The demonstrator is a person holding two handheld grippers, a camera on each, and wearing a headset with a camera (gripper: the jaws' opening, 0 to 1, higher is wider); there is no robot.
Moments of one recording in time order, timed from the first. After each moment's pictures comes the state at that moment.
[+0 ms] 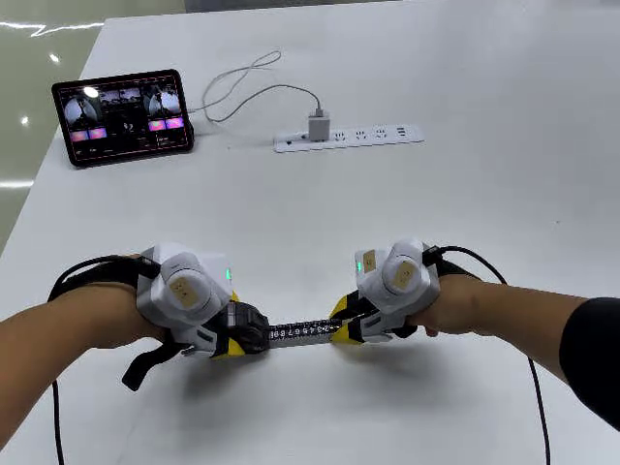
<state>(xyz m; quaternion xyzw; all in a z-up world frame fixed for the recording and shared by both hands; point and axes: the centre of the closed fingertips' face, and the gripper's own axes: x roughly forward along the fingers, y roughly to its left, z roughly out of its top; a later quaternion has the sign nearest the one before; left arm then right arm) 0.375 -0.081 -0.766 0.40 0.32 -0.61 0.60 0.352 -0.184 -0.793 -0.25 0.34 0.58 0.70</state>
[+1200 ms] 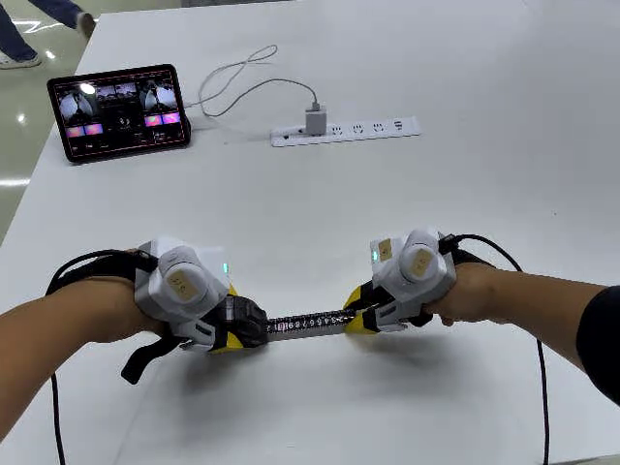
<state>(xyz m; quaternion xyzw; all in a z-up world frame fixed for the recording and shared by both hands) 0.375 -0.081 -0.767 0.40 0.32 -0.61 0.60 0.348 -0.208 -0.794 -0.26 0.34 0.57 0.70</state>
